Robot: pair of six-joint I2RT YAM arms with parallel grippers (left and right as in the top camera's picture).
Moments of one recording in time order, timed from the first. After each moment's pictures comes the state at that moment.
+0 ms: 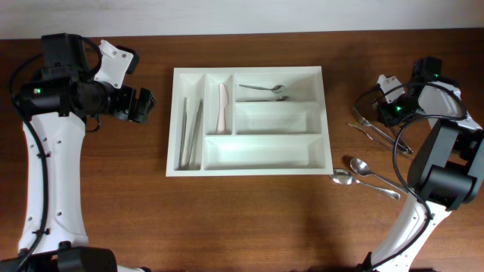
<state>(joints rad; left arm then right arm) 0.13 1.62 1.68 -1.10 0.30 0.42 -0.36 2.24 1.69 -0.82 -0.15 -0.68</state>
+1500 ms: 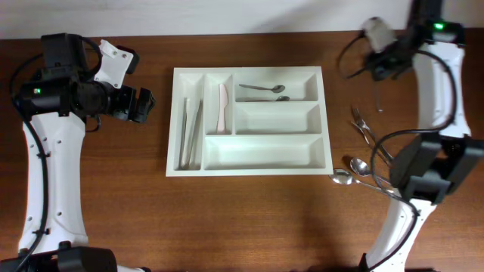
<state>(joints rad) 0.13 1.62 1.68 -1.10 0.30 0.42 -0.16 2.24 2.25 -1.20 -0.32 -0.80</state>
